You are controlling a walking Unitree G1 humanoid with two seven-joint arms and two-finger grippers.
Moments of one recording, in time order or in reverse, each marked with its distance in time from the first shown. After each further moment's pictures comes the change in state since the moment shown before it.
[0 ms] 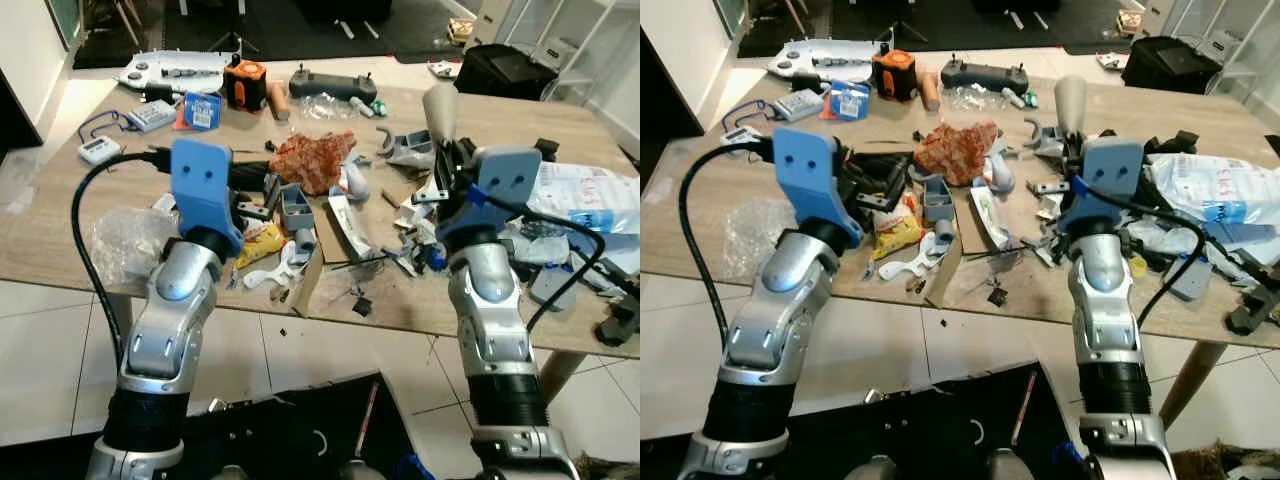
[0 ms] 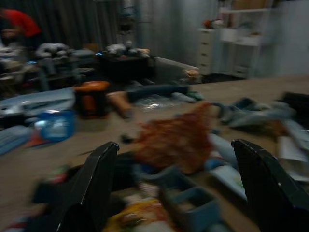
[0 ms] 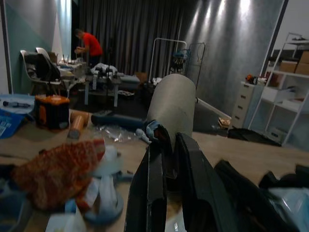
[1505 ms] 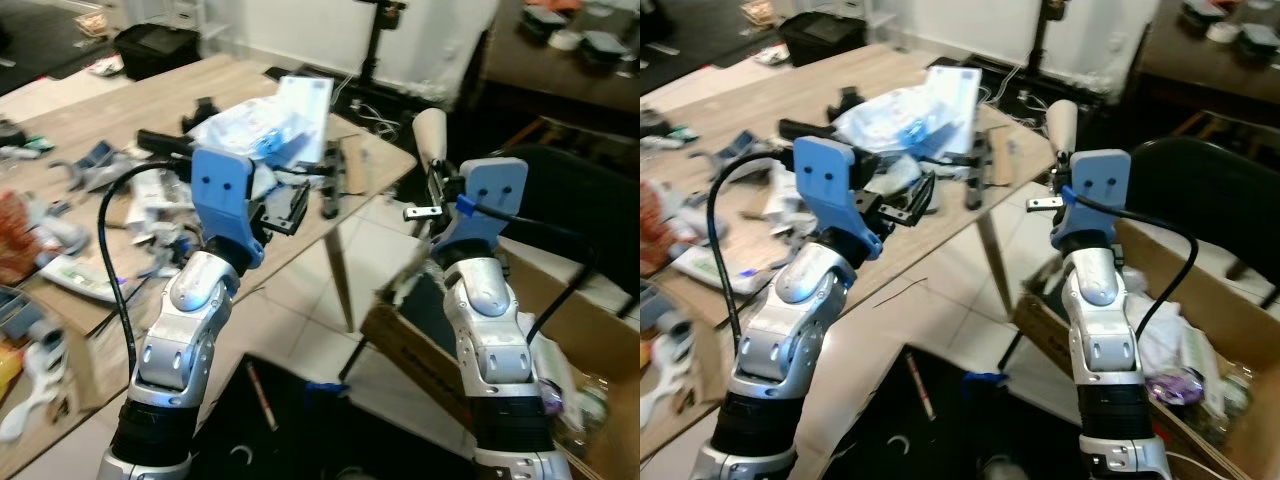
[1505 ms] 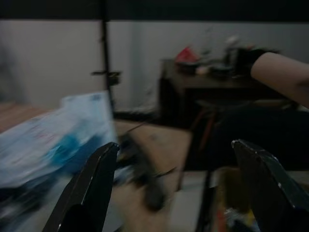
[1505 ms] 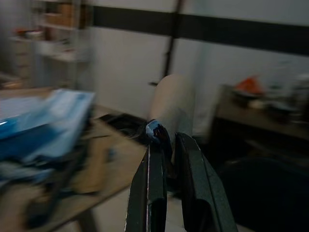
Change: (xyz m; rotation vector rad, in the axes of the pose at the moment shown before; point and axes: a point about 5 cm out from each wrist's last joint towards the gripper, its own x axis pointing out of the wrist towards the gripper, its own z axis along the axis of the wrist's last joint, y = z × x) left arm -0.003 -0.020 0.005 -0.090 -0.034 -0.122; right arm -0.008 -0.004 0.003 -0.022 0.066 -0.033
